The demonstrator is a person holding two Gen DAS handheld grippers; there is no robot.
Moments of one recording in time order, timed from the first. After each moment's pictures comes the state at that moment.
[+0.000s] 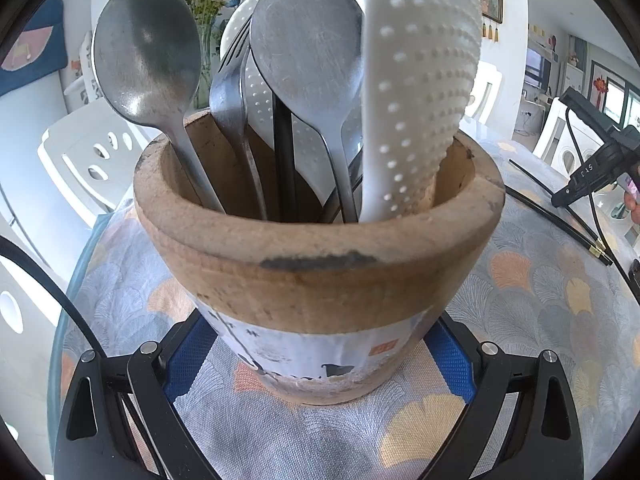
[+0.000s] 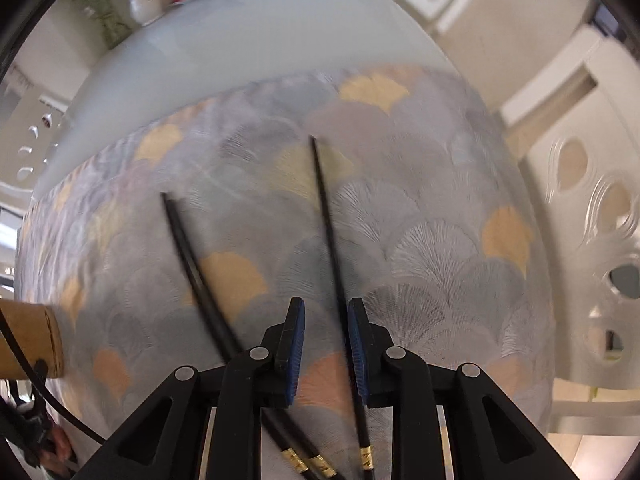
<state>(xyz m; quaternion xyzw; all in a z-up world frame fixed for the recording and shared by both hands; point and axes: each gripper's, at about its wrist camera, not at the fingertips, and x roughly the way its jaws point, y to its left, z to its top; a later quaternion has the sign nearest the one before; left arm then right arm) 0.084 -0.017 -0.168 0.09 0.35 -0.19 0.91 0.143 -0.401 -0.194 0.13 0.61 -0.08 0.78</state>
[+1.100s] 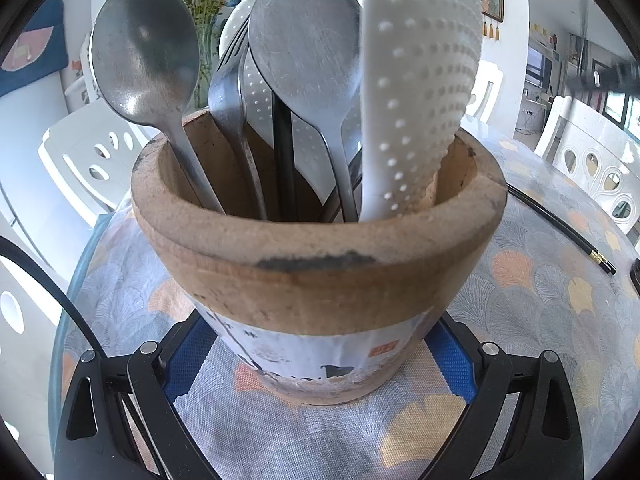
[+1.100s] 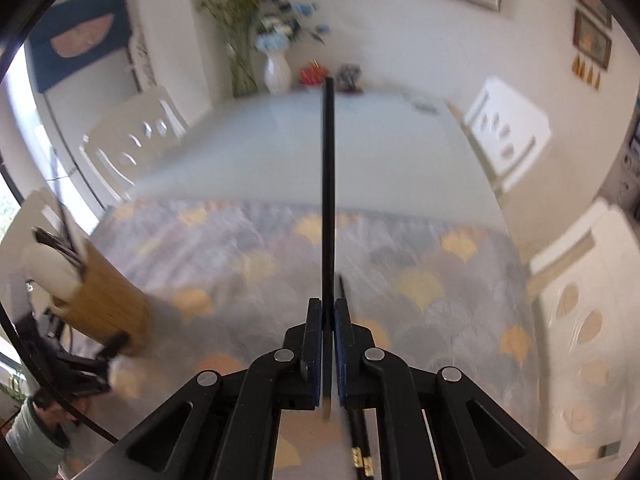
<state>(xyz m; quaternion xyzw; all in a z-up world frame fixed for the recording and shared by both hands) 0.087 -0.015 -0.170 0.09 0.35 -0.19 0.91 0.088 -0.301 -0.060 0.01 0.40 0.05 0.91</state>
